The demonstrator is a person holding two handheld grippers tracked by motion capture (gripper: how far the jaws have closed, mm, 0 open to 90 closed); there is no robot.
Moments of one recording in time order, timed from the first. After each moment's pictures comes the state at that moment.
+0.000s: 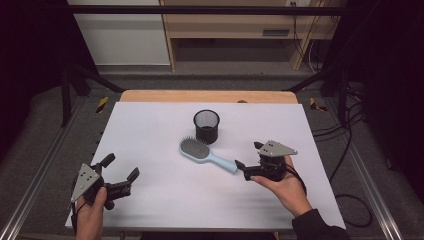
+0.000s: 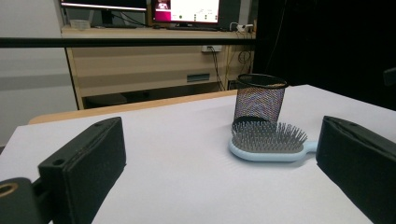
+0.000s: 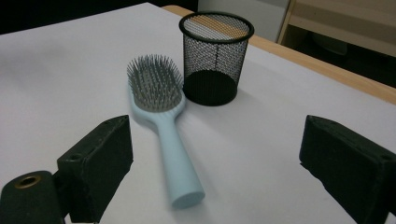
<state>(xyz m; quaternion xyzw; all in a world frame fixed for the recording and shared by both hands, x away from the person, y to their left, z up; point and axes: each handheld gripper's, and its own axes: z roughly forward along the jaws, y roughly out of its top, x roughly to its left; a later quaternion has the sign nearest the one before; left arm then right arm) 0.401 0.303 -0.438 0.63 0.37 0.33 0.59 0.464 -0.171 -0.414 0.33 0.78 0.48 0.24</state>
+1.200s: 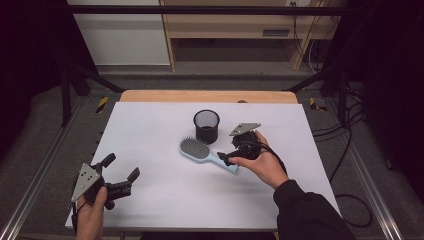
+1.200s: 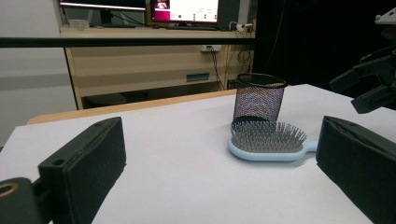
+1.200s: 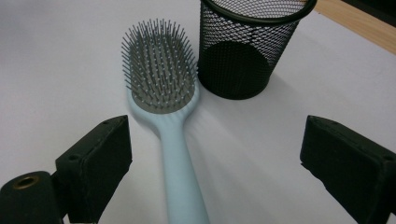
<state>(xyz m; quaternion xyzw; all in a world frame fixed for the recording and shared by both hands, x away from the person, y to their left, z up) 0.401 0.302 -0.438 0.63 0.37 0.33 0.59 0.525 -0.116 -0.410 0.32 0.85 0.38 0.17</state>
